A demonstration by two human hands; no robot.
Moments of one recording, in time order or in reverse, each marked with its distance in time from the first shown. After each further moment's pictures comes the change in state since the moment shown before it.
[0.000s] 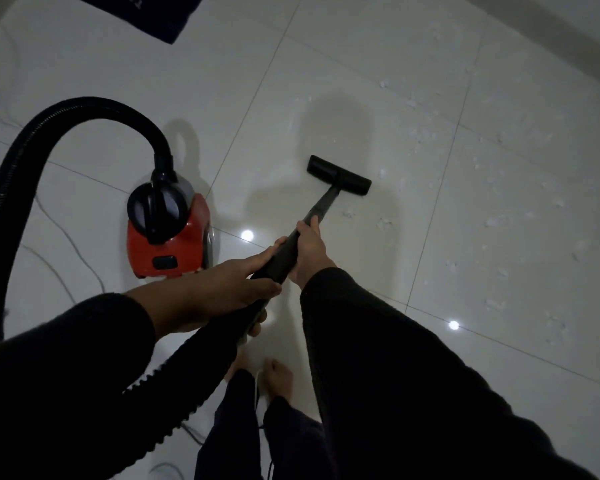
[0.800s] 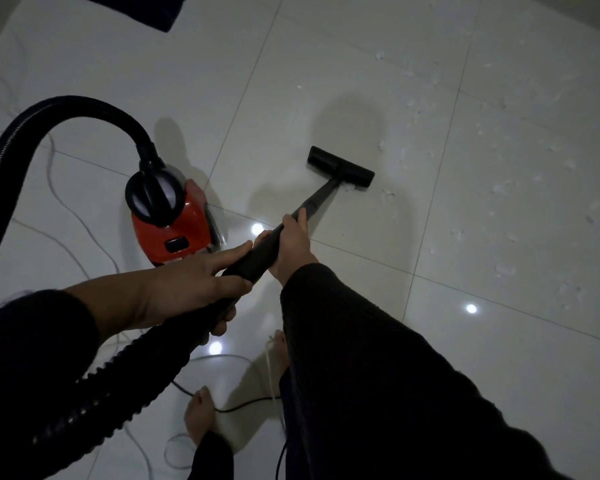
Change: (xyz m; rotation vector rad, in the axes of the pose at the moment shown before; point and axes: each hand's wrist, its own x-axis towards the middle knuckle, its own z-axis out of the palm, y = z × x) left_hand -0.048 -0.047 0.028 0.048 0.041 -0.087; right_hand -0.037 0.053 -0.038 0.131 0.033 0.039
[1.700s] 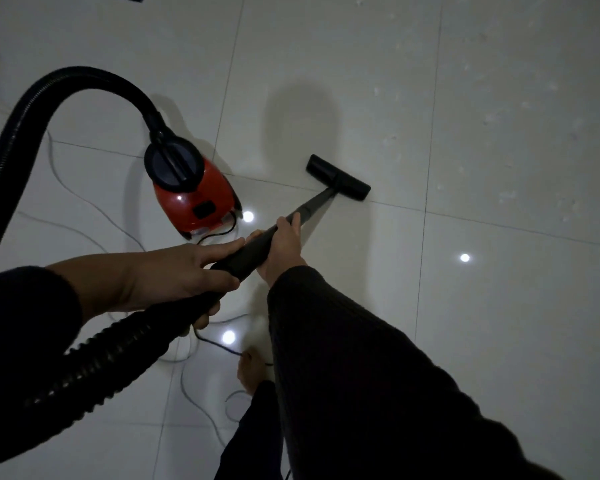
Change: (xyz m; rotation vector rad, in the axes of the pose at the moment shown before) left_hand -0.074 -0.103 -0.060 0.262 -0.155 -0.082; right_hand -0.043 0.161 -0.015 0.253 0.099 -0.046
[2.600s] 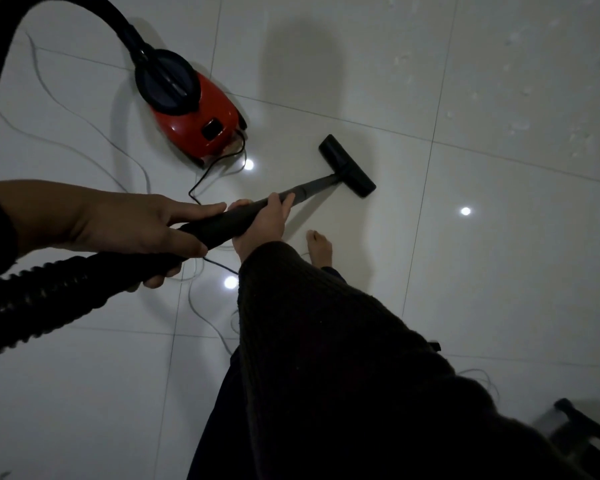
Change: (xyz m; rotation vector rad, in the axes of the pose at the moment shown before) left_hand -0.054 -0.070 0.039 0.191 -0.069 -0.160; right_hand -0.068 0.084 -0.086 0.222 -0.017 0.035
